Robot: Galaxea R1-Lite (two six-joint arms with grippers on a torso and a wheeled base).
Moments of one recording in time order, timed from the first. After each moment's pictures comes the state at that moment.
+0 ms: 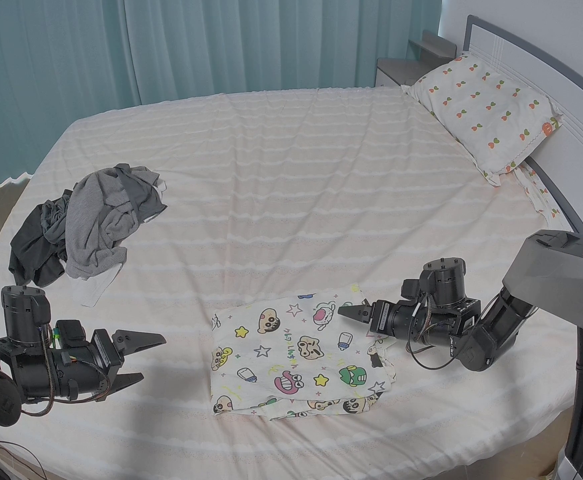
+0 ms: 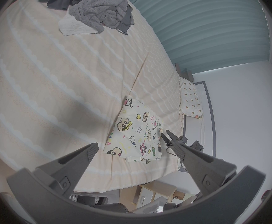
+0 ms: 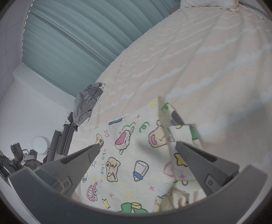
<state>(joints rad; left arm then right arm) -0.08 1.55 -0.23 -0.71 -0.51 -0.87 0.43 2.30 -0.87 -0.95 0.28 0.58</state>
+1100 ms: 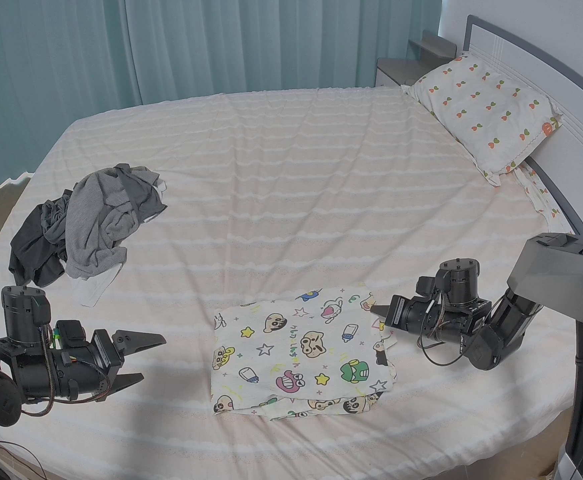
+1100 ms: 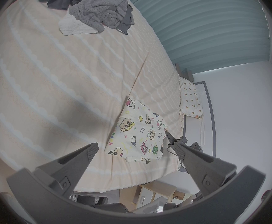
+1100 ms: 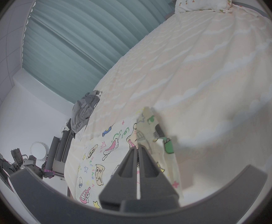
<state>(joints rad) -0.08 1.55 -0.23 -0.71 -0.51 -0.87 0.34 2.32 -0.82 -1.07 0.29 0.59</state>
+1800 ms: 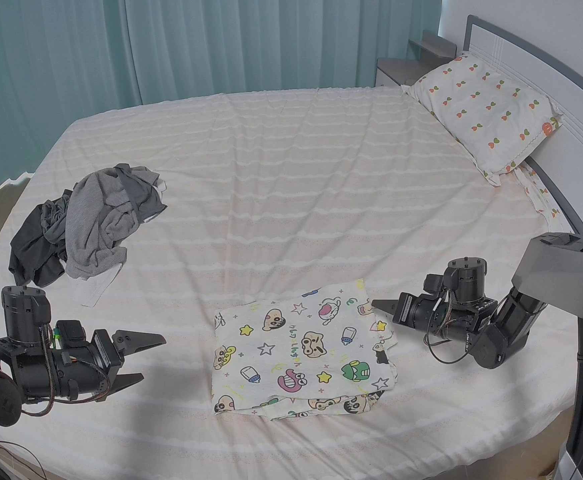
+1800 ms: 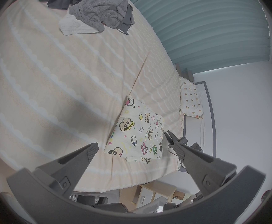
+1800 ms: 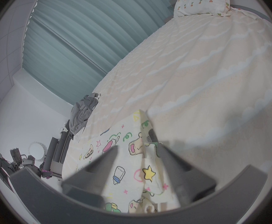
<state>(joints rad) -0.08 1.55 -0.23 -0.71 -0.51 -0.87 0.32 2.31 -0.79 -1.09 0.30 0.56</state>
